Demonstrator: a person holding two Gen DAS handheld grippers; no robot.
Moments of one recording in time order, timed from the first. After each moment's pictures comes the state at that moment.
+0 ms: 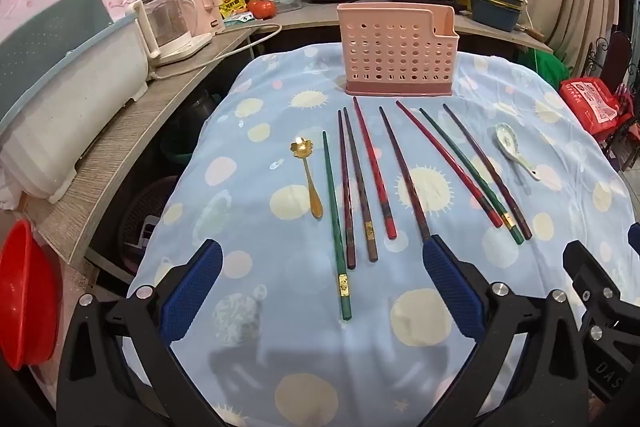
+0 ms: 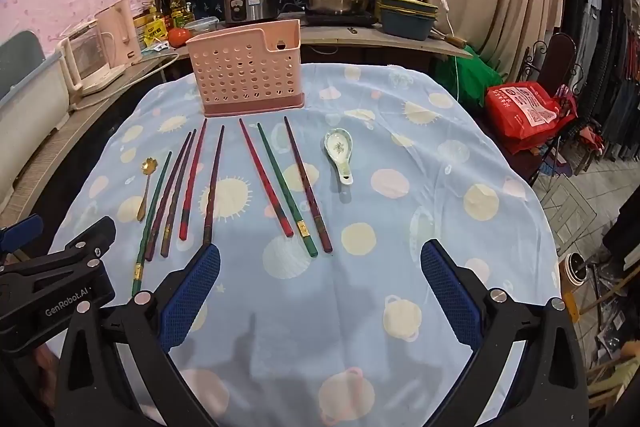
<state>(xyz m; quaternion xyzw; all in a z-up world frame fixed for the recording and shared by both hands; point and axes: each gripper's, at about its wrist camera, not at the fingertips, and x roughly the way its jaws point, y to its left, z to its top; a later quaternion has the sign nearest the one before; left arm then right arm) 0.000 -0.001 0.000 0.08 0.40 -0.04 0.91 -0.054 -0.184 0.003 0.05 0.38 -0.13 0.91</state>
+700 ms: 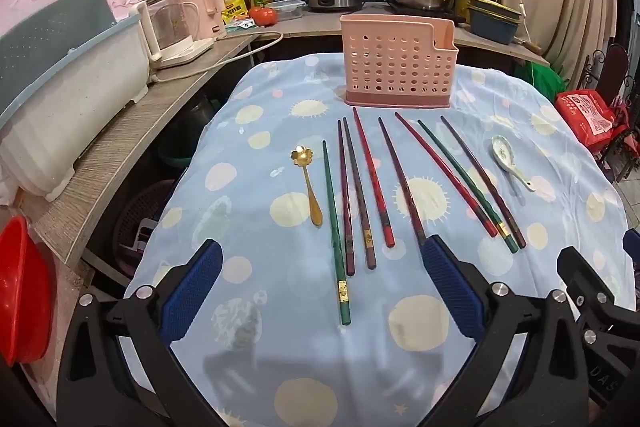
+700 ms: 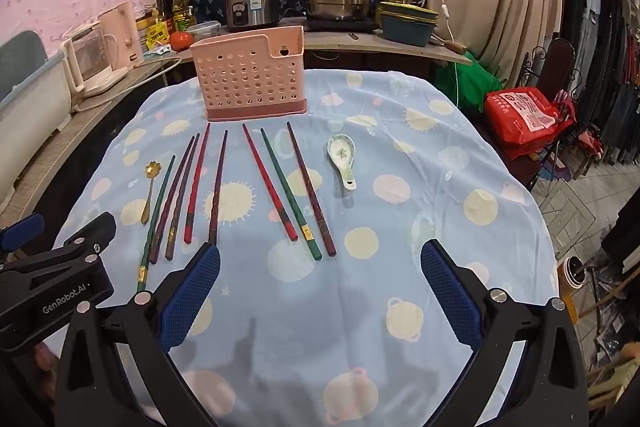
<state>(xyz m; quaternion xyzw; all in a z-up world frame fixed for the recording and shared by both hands) -0.003 0.008 0.006 0.06 0.38 -0.04 0.92 -0.057 -0.180 0.009 0.05 0.37 -0.13 0.92</state>
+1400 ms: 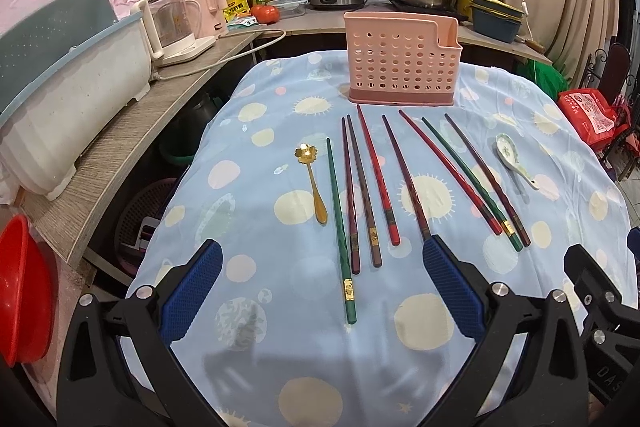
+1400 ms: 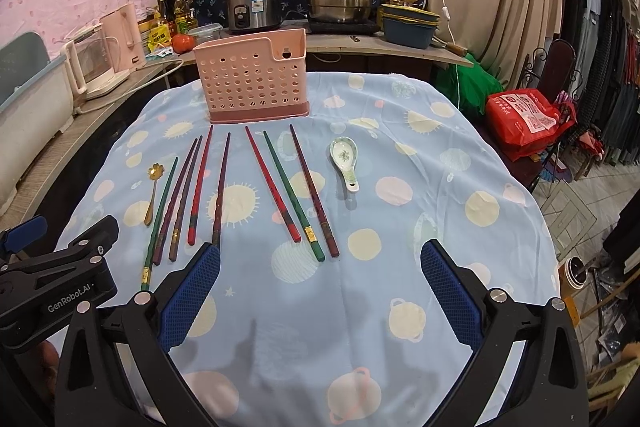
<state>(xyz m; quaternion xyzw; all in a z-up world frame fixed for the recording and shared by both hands) -0.001 0.012 0.003 0.06 0.38 -0.04 0.92 -0.058 -0.176 0.012 0.05 0.37 -0.13 0.92</state>
